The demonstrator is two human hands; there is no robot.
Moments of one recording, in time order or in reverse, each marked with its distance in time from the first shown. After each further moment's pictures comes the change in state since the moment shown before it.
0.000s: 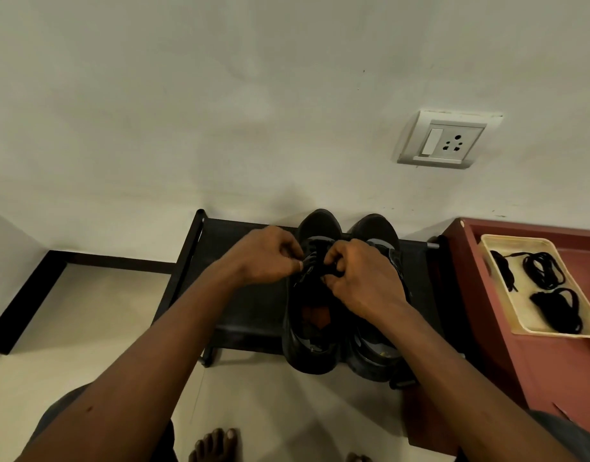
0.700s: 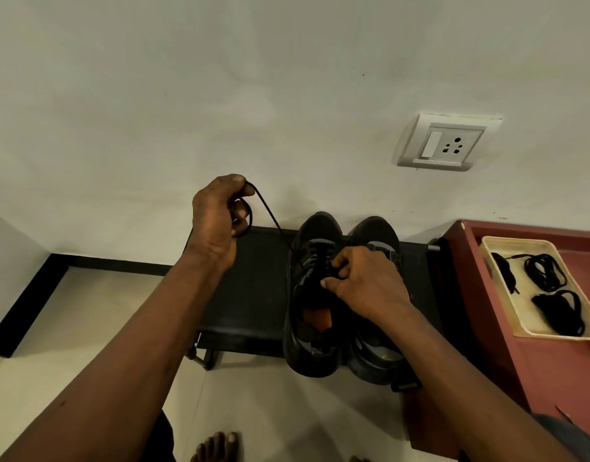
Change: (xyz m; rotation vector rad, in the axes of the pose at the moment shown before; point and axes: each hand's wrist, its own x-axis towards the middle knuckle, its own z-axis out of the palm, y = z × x) left_hand -0.003 0.000 -0.040 -1.288 0.657 0.014; right_hand 0.001 0.000 -0.006 0.038 -0.078 0.155
